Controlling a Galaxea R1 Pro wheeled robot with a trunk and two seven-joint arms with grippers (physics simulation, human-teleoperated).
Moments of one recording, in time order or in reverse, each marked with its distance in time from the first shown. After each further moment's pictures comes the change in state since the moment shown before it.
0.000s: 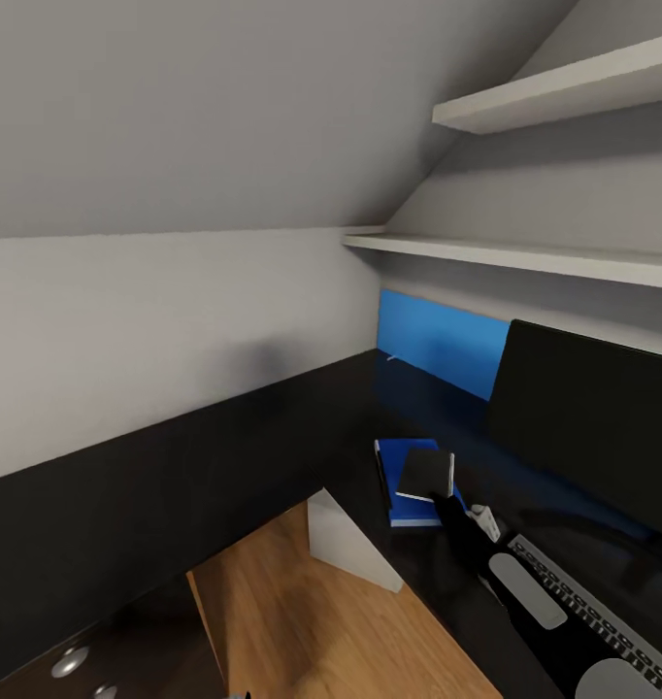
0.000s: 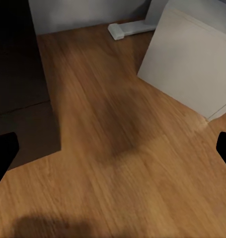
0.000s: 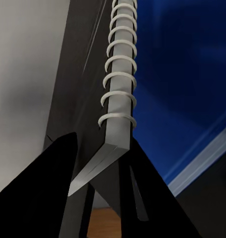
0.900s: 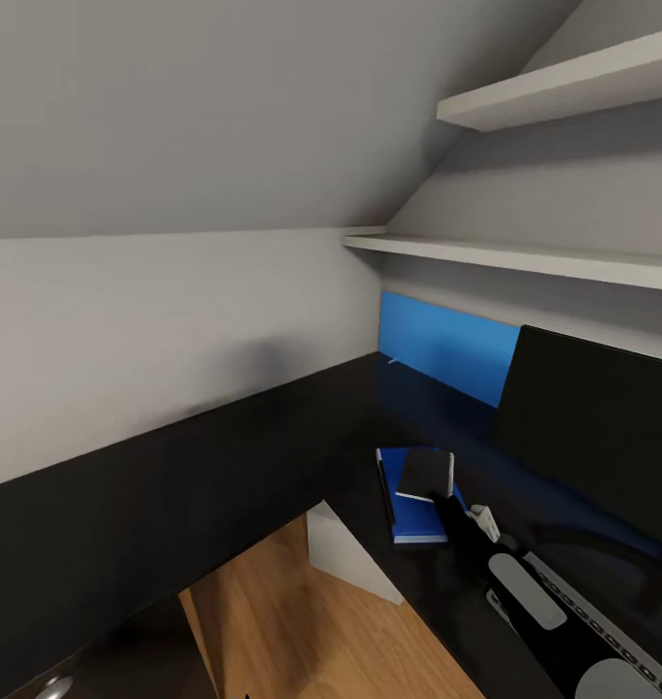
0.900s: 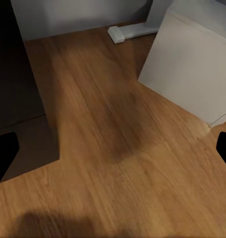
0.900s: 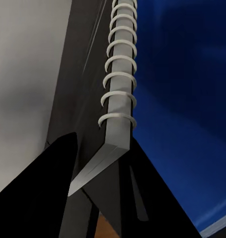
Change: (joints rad) left arm 0.000 0.002 -0.002 0.008 0.002 0.000 0.000; right arm 0.001 0.000 0.003 0.000 0.001 -0.002 0.003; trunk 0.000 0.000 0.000
